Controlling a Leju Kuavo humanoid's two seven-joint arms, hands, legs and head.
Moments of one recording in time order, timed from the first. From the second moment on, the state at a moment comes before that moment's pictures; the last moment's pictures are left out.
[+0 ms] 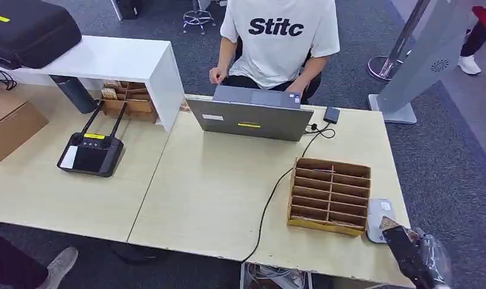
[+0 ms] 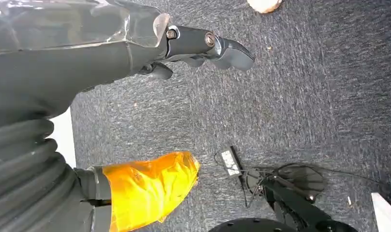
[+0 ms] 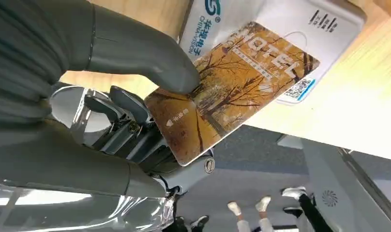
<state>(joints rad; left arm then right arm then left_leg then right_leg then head) 0.51 -0.36 0.61 -1.35 -0.62 -0.36 0.19 0.14 -0.18 -0.14 -1.39 0.70 -0.30 -0.07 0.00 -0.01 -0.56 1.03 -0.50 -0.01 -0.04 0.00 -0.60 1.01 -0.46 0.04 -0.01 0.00</state>
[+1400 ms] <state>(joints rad) 0.25 -0.31 0.81 -1.04 -0.93 -0.36 -0.12 -0.84 -0.22 0.30 -1.35 0.77 -0.20 -0.02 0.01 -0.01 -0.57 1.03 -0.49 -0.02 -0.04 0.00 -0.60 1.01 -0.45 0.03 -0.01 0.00</state>
